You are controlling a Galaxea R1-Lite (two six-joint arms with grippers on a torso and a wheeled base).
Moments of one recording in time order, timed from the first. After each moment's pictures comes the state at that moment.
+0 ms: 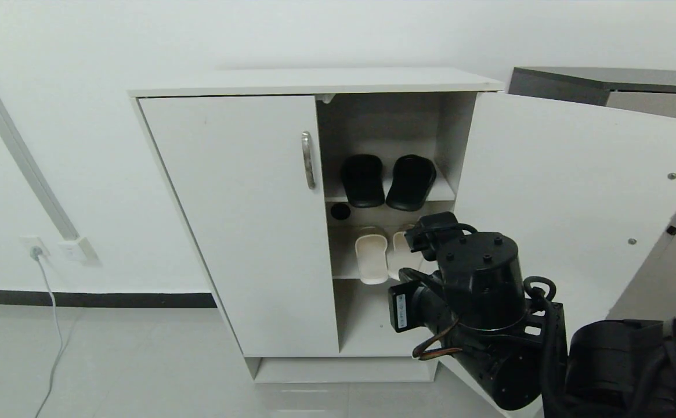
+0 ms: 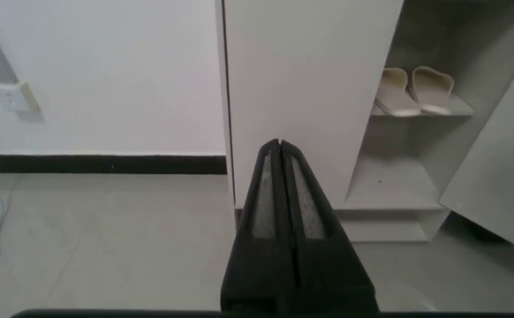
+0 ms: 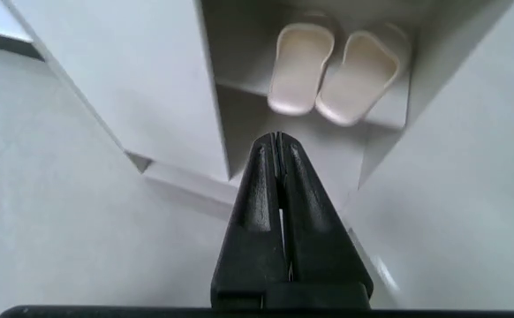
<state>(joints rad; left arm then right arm) 0.00 0.00 0.00 0.00 0.04 0.00 0.95 1.83 -0.91 -0.63 -0.59 0.21</state>
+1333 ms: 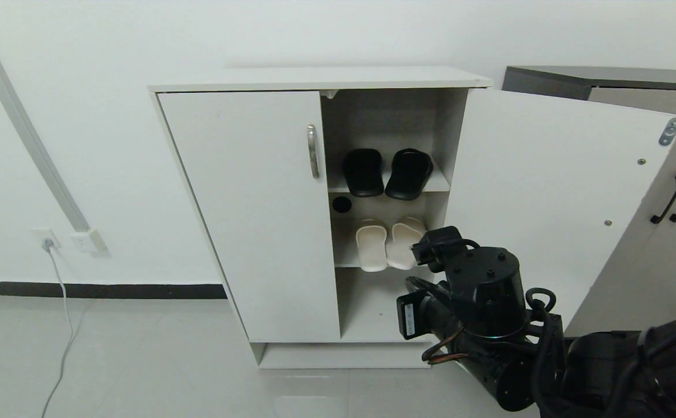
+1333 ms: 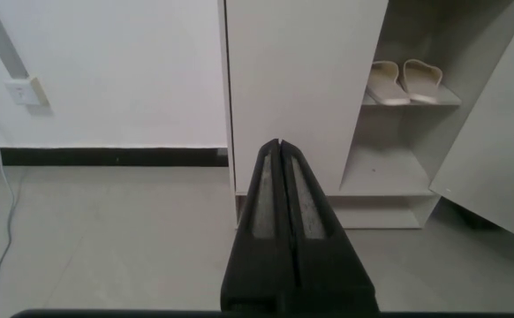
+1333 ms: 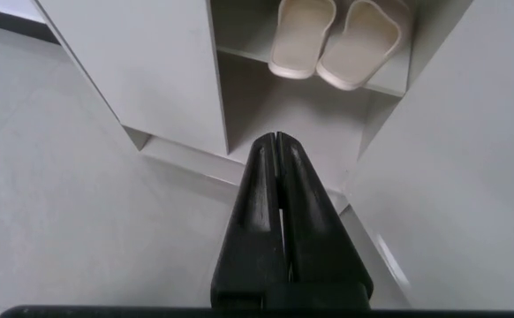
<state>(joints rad) 0.00 0.00 0.00 0.00 0.04 0.00 0.91 1.87 -0.82 -0.74 -0.55 0.18</state>
